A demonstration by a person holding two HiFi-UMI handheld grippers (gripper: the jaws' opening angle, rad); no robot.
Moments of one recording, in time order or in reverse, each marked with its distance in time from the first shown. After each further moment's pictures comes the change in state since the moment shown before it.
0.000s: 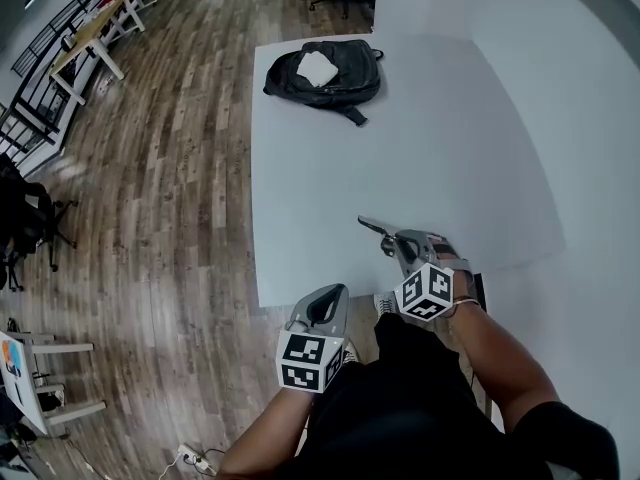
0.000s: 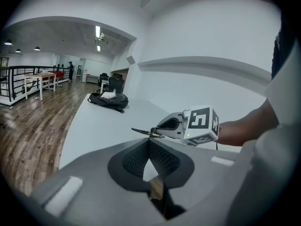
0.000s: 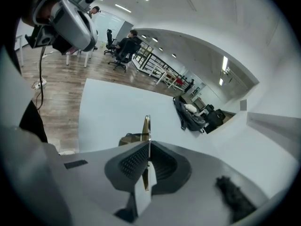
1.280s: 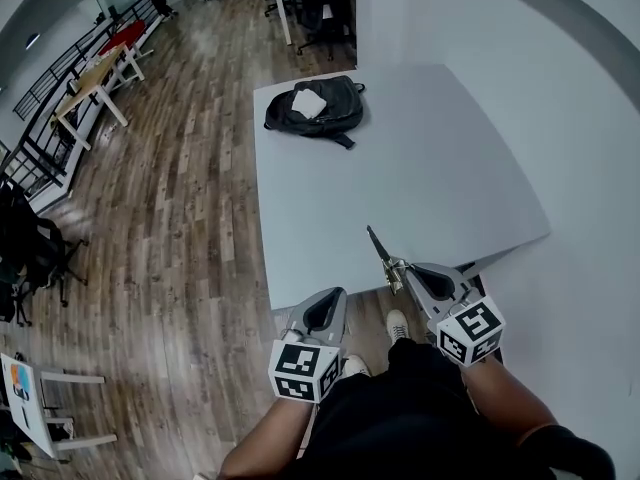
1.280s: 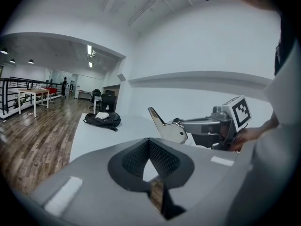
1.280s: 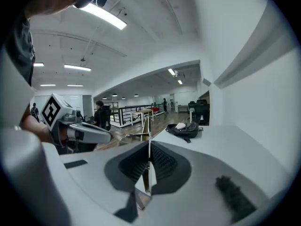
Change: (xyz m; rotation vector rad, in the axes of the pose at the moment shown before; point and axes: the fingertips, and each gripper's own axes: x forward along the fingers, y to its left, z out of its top) left arm -0.088 -0.052 0.046 0.116 -0.170 -0.056; right arm -0.216 0.004 0.072 0.810 -0.518 -0.019
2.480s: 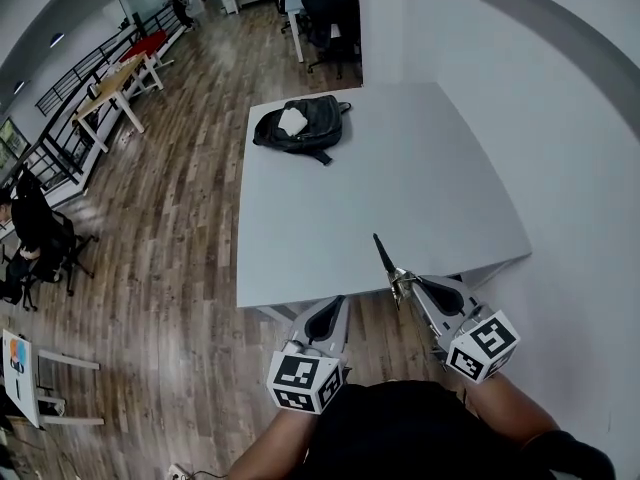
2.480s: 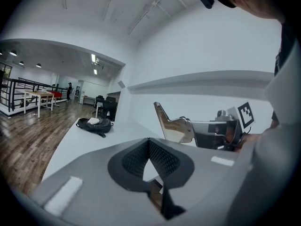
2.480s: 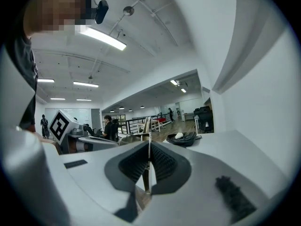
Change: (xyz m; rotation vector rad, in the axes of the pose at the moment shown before) left arm 0.041 -0.137 0.028 -0.021 -0.096 0.063; right arm -0.131 -0.073 0.026 0.032 -0.143 0.109
